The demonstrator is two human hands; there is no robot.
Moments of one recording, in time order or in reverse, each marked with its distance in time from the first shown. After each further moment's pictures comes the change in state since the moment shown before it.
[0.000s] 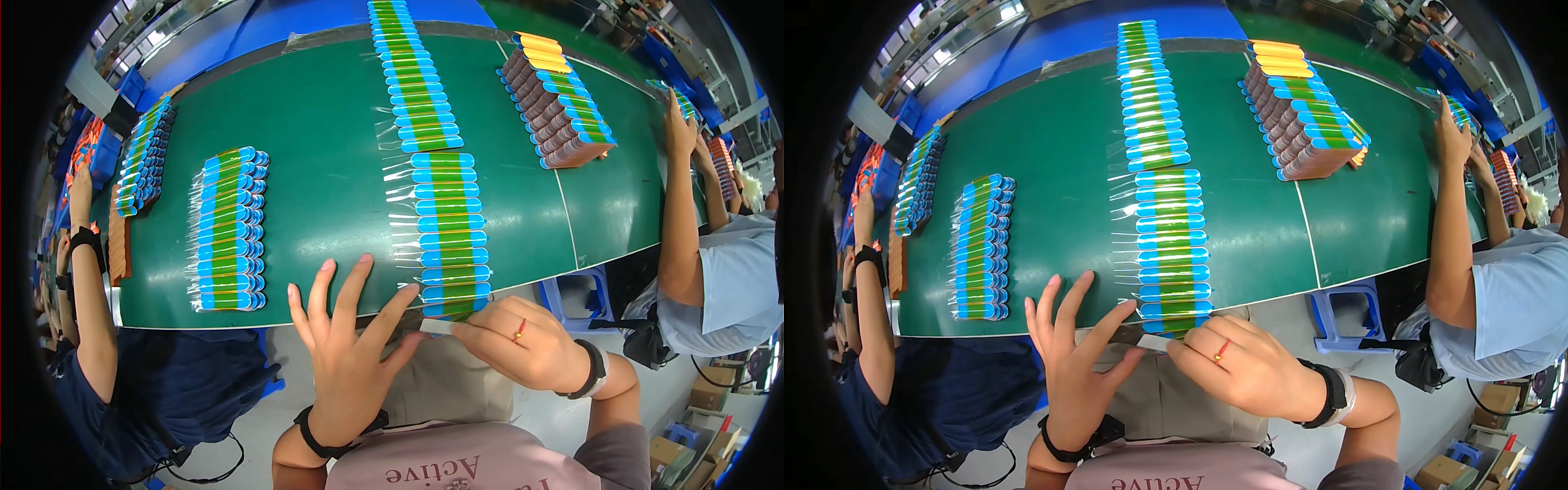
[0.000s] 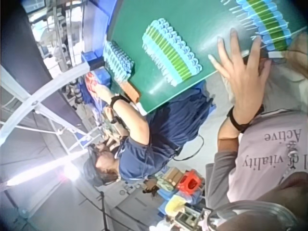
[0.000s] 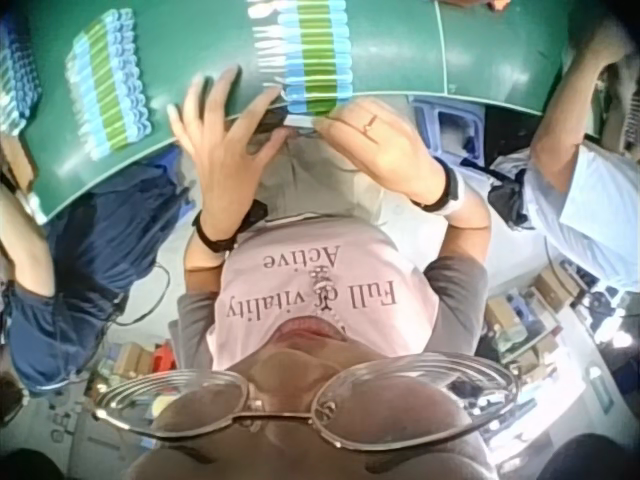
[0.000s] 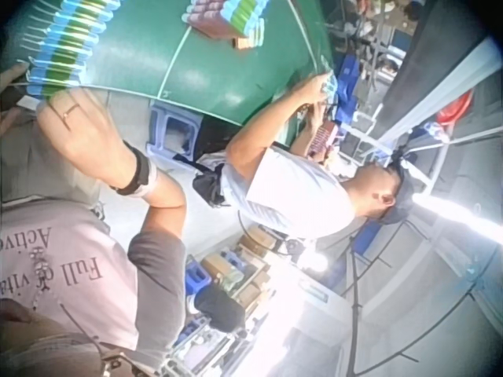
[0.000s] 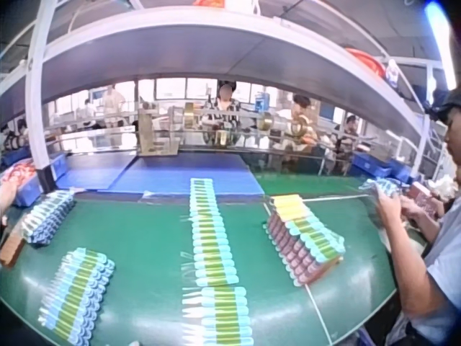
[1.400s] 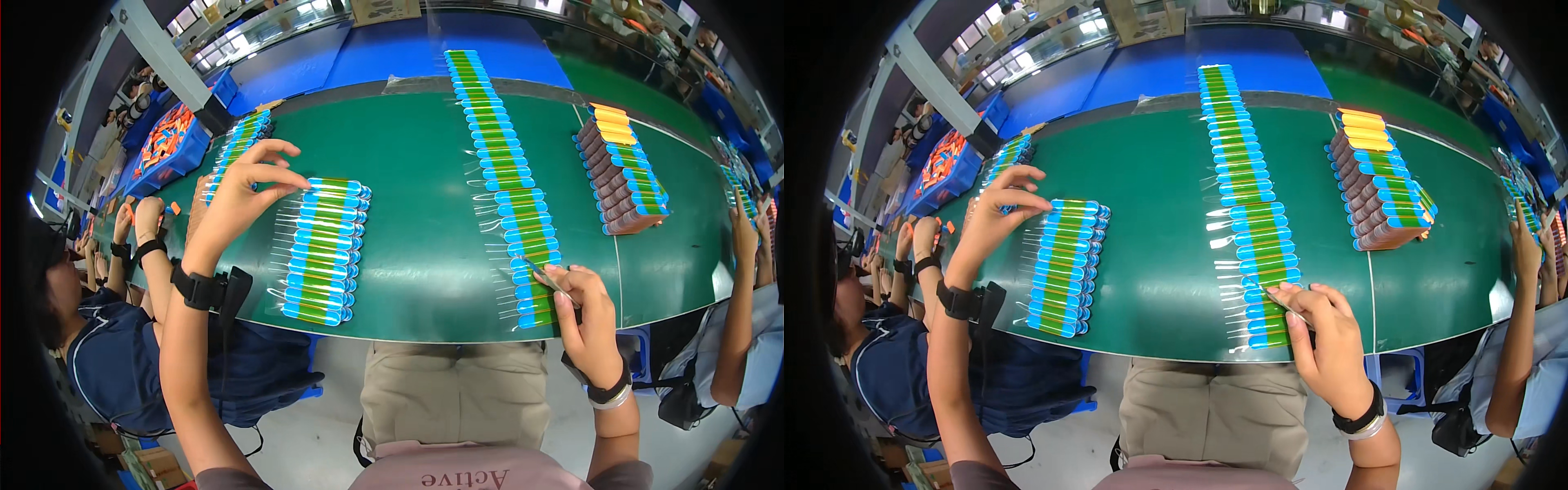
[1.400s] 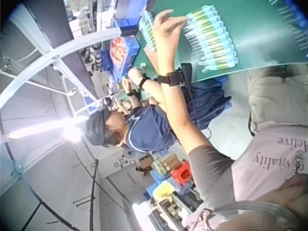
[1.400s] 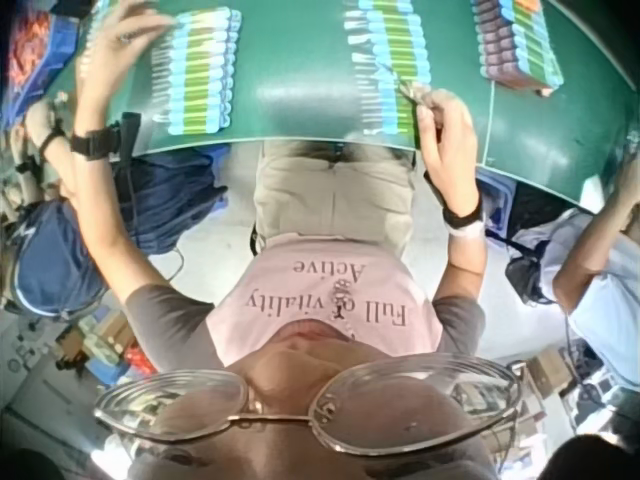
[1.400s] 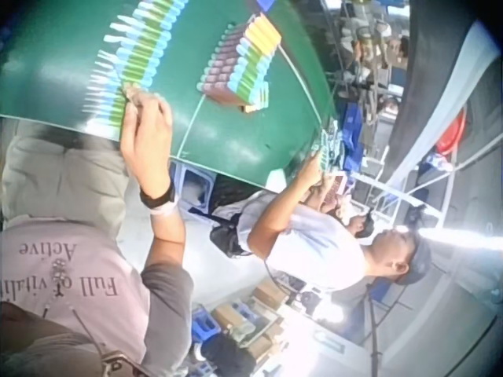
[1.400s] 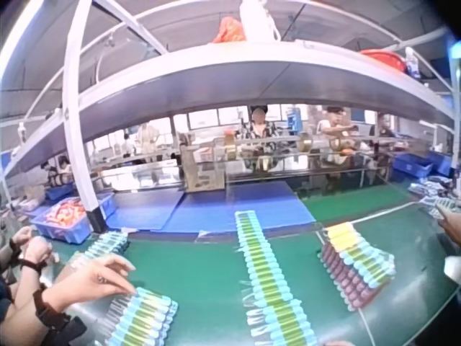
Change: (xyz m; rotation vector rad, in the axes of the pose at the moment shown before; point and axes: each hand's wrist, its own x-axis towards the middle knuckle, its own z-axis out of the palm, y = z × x) left_hand 0.135 -0.188 -0.151 -0.056 -0.016 0.203; right_hand 0.021 0.044 0.001 0.106 0.201 0.386
